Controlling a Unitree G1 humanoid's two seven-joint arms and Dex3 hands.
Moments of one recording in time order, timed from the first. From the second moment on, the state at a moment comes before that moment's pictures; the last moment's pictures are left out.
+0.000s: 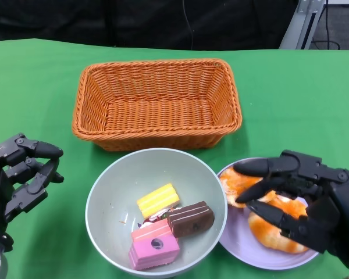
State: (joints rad) left arm -0.21 0.16 0.24 0.60 -0.17 -0.59 -0.21; right arm 0.23 -0.13 0.12 -0.51 0.12 -0.10 0.22
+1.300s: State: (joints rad) left arm 0.02 0.54 0.13 -0.03 -0.09 -0.65 -0.57; right arm 0.25 -0.09 0.10 -0.51 0.16 -0.07 0.23
